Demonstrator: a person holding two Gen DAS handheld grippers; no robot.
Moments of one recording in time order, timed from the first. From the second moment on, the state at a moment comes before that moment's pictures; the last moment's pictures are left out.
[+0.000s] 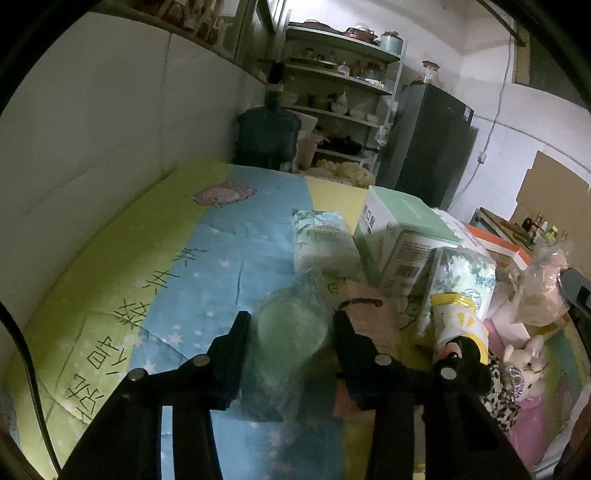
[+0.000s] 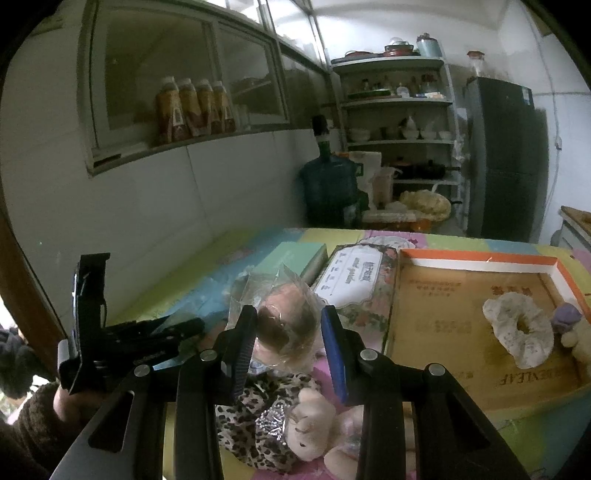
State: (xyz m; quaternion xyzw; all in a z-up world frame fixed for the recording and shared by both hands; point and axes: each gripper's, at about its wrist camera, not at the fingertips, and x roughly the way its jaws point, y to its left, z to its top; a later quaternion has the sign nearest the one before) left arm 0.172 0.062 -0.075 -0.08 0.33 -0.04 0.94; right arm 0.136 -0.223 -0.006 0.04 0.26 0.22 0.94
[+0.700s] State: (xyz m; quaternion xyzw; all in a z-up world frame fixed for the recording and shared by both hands) left arm 0.141 0.012 0.001 -0.05 0.25 -0.10 0.96; right arm 0.120 -0.244 0.012 0.05 0.22 0.20 0.95
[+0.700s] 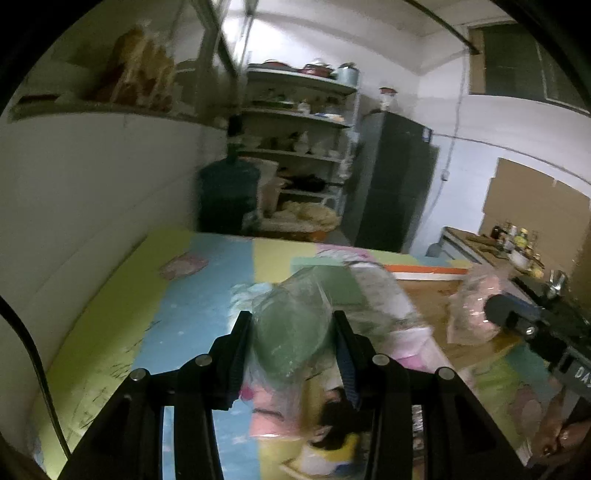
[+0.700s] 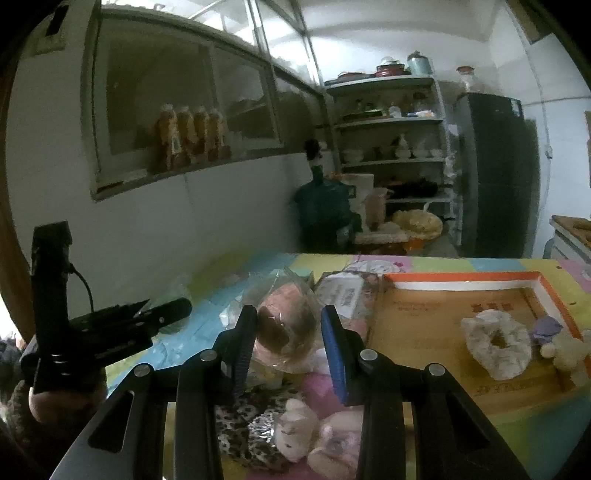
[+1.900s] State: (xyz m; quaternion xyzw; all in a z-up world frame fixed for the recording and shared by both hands) left arm 0.168 -0.161 0.016 -0.01 0.25 -0.26 0.93; right arm 0.090 -0.380 0.023 0.08 0.18 0.08 0.98
